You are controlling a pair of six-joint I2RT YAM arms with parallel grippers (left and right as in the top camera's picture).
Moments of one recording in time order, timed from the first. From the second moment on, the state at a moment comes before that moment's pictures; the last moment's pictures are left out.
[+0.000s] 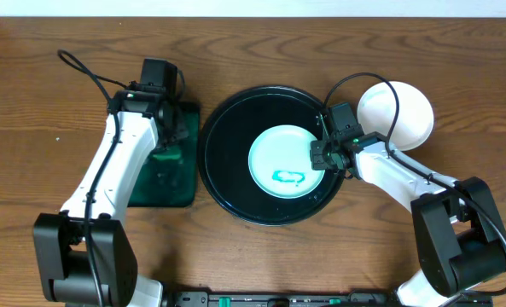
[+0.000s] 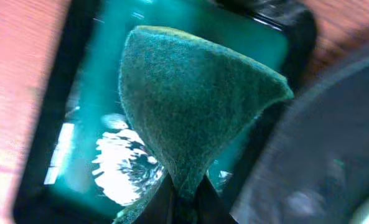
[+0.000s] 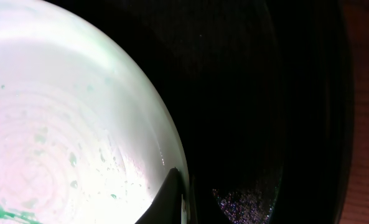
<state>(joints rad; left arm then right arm) -0.11 1.66 1.28 -0.93 -0.12 -0.45 0.39 1.79 0.97 -0.37 -0.02 0.31</state>
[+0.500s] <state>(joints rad) -0.39 1.67 1.28 -0.84 0.29 -0.46 0.39 1.79 0.97 -0.37 -0.02 0.31</state>
